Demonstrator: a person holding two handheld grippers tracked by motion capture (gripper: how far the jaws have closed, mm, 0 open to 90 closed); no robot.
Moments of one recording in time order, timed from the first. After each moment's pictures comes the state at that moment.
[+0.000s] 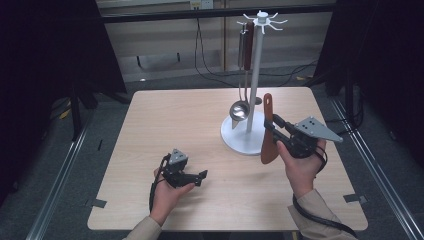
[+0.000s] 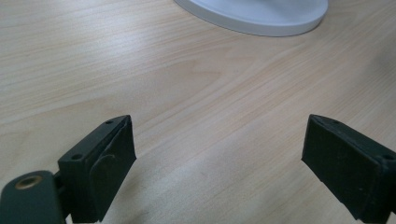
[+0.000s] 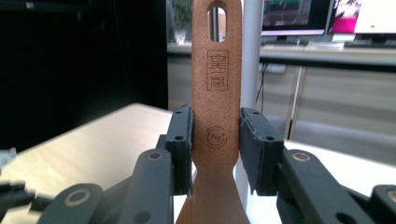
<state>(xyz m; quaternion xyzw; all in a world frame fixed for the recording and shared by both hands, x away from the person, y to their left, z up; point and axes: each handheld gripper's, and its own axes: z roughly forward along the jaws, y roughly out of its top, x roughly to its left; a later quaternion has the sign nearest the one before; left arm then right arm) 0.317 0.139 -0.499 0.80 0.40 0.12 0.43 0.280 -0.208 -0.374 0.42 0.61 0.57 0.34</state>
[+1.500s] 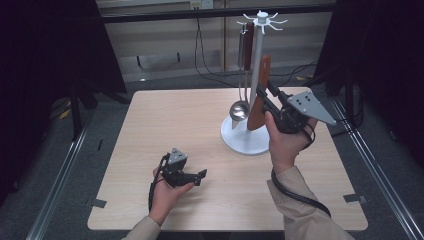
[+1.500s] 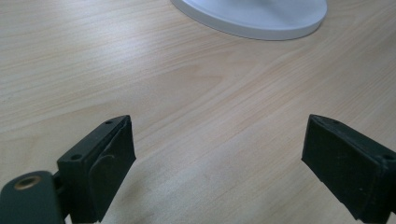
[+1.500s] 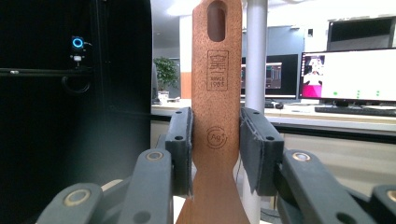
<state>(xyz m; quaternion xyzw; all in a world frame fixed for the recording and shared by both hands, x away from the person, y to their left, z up) 0.317 0.141 -0.497 0.80 0.39 0.12 0.44 0.305 -0.172 -0.314 0.39 0.53 0.62 0.43</state>
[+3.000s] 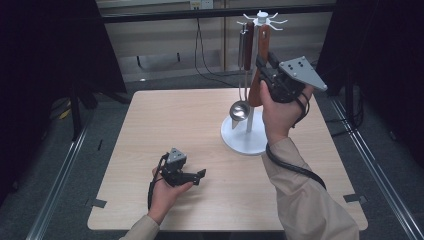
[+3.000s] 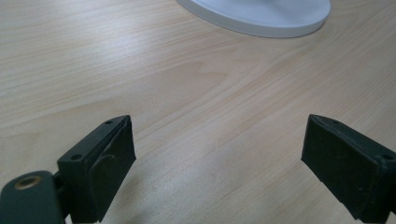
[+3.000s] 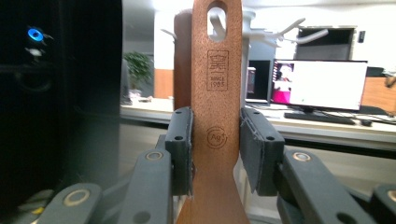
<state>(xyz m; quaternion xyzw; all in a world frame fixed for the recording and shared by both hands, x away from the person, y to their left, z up) 0.321 0.144 -0.499 0.80 0.39 0.12 0.43 0.349 -0.163 -0.270 0.41 0.53 0.57 0.47</state>
